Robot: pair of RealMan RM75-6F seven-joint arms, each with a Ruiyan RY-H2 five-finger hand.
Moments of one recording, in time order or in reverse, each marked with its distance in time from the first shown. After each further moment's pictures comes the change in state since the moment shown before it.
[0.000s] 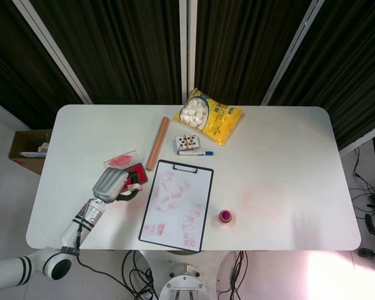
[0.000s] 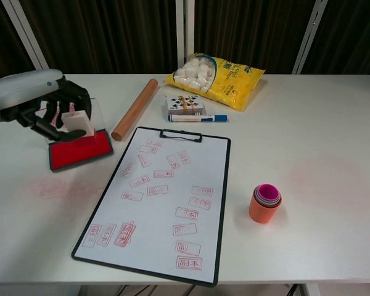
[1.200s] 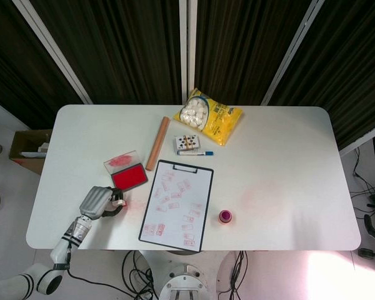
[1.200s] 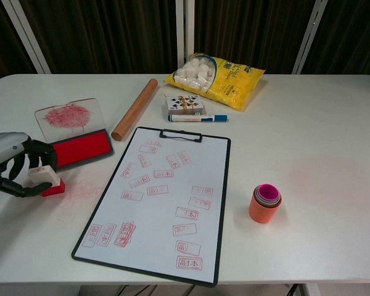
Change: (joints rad) left arm 0.148 -0.210 0.110 0.459 0.169 0.083 -0.263; right arm -0.004 0.005 0.000 -0.034 0.016 0.006 -0.036
